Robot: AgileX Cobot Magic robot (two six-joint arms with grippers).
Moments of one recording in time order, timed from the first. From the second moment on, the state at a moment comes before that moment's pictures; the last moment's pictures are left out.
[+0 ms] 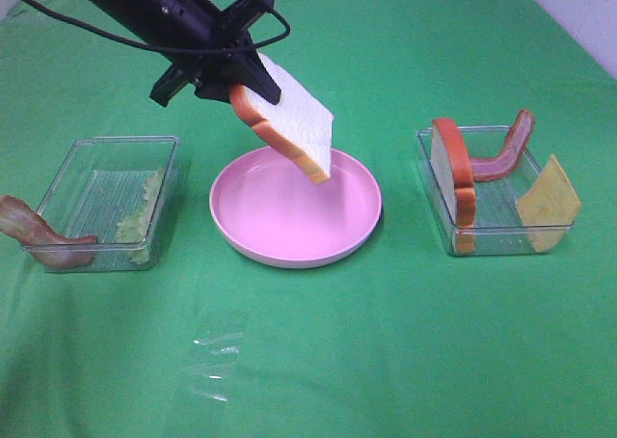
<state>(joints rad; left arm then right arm) -0.30 2.18 -1.83 -0.81 1.05 0.09 -0.06 0.00 -0.50 0.00 1.06 0.01</state>
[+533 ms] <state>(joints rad) -0.32 2.24 -1.73 -0.87 0.89 0.09 -0.06 0.00 -0.50 0.00 1.06 0.01</state>
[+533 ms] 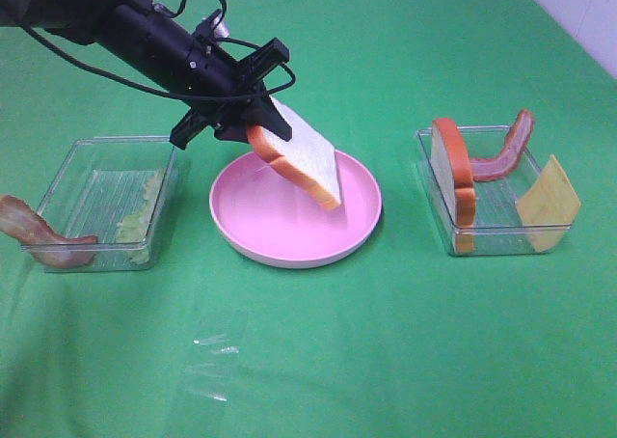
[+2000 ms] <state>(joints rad) -0.36 2.34 -1.96 -0.69 1.13 0.02 -0.06 0.00 -0.50 0.00 1.06 0.01</state>
